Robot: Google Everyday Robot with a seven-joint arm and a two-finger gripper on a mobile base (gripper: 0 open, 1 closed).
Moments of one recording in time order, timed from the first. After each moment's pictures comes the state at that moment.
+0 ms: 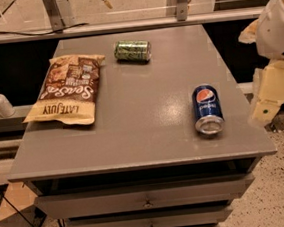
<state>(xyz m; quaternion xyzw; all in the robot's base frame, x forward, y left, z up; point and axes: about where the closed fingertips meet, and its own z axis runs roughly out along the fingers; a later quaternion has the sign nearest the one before) 0.441 -0.207 0.963 -0.61 0.78 -0.02 0.15</state>
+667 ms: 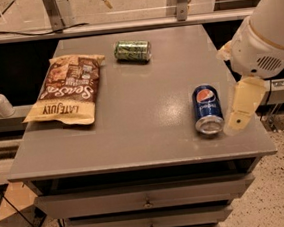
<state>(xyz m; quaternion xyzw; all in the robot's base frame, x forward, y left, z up) 0.458 -0.179 0.921 -0.62 0.77 0.02 0.16</state>
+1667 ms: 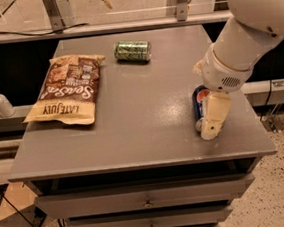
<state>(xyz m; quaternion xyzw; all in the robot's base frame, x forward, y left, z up) 0.500 -0.151 0.857 -0.65 0.74 0.03 0.16</state>
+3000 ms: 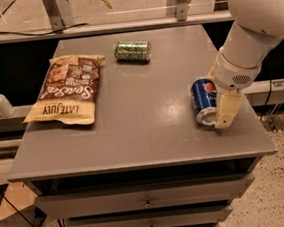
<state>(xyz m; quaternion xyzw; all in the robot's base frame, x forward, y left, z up) 0.524 -0.201 0.827 -0.66 0.75 0.00 0.09</state>
